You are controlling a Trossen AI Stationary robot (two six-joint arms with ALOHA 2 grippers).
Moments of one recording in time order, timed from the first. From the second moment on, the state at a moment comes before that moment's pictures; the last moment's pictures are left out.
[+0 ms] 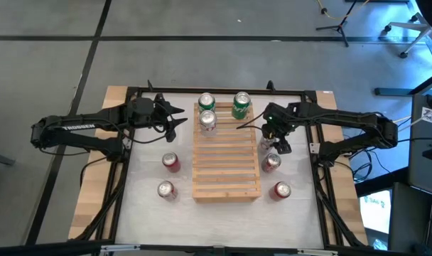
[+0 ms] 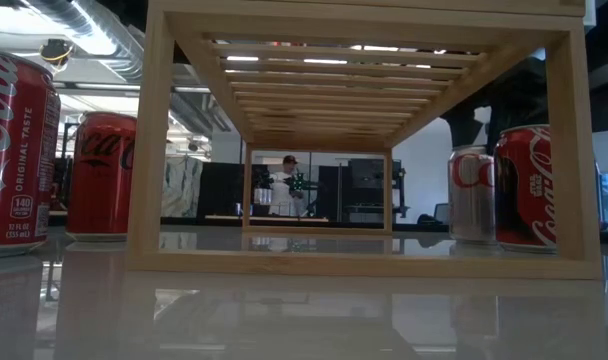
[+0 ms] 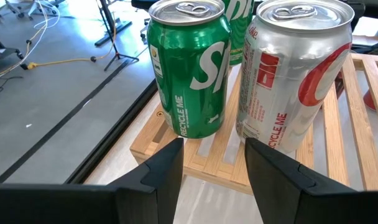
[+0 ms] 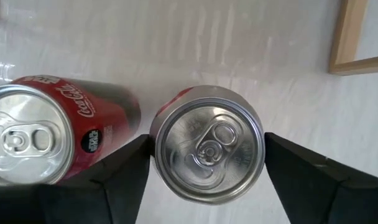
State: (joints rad) left arm 0.22 0.92 0.80 -0.31 -0.22 -0.03; right arm -0.29 1.28 0.97 -0.98 -0.15 -0.50
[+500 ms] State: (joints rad) left arm 0.22 0.92 0.80 -0.31 -0.22 -0.03; right arm -0.29 1.28 0.97 -0.96 -0.15 -0.50
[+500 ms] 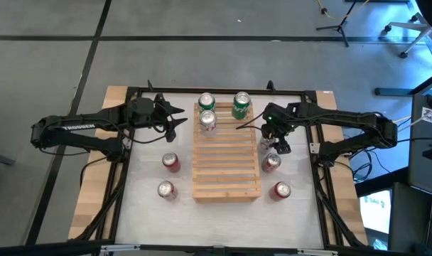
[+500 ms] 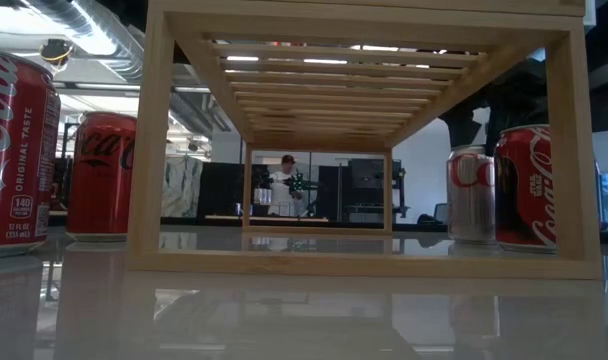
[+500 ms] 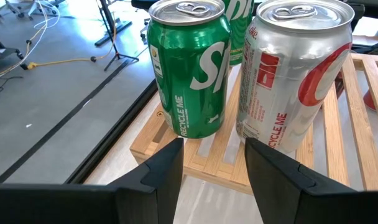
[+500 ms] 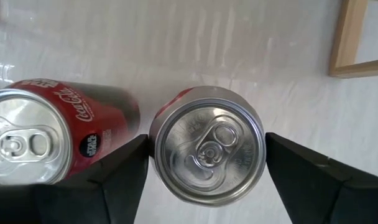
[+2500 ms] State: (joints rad) left arm 0.22 0.92 0.80 -0.31 -0.22 -0.03; right arm -0.29 1.28 0.97 -0.94 -0.12 -0.44
